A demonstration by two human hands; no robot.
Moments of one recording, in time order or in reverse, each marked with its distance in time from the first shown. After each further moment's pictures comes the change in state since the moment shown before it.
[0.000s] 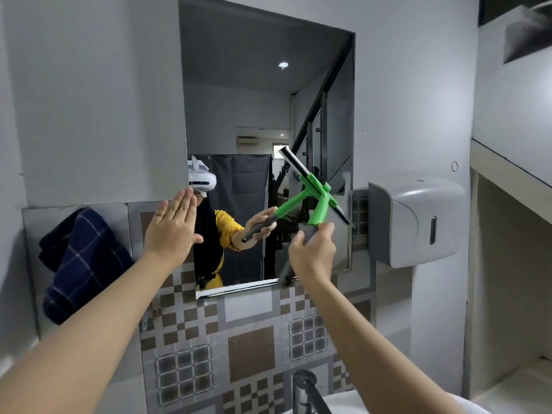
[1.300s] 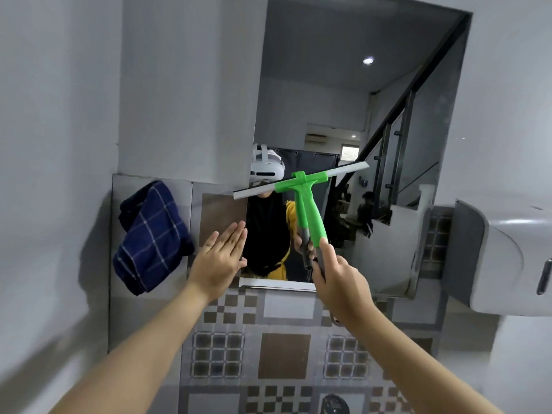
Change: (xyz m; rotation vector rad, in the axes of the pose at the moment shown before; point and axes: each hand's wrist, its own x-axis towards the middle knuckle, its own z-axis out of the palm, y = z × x) left_hand -0.076 0.025 0.047 0.006 -0.008 -0.046; right_hand 0.002 0.049 0.031 -0.614 -0.232 -0.864
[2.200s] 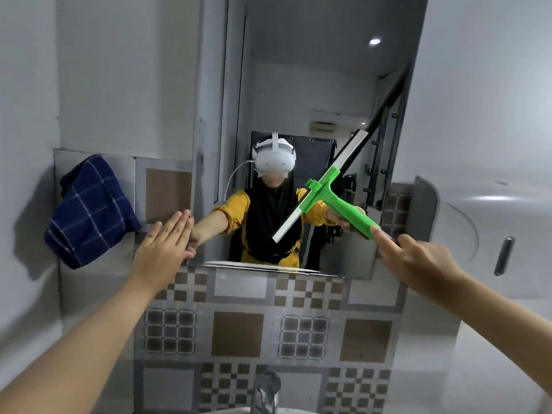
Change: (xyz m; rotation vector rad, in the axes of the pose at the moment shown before) left_hand -0.018 0.028 0.003 0.114 -0.117 -0.108; right_hand -0.013 0.231 -0.075 -0.359 -0.167 -0.449
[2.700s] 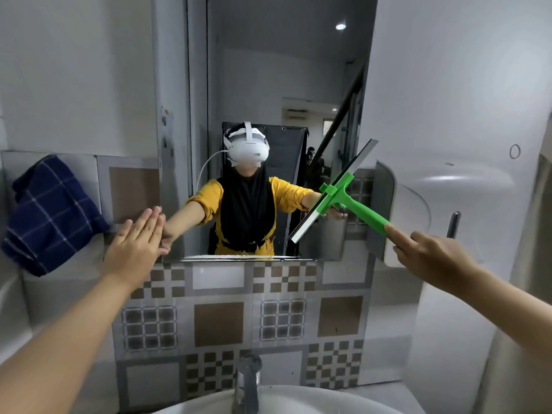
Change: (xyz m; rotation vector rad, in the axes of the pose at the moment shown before) left_hand 0.001 0.001 -0.012 -0.092 -0.011 0.024; right_hand -0.062 0.039 -0.028 0.038 -0.155 0.122
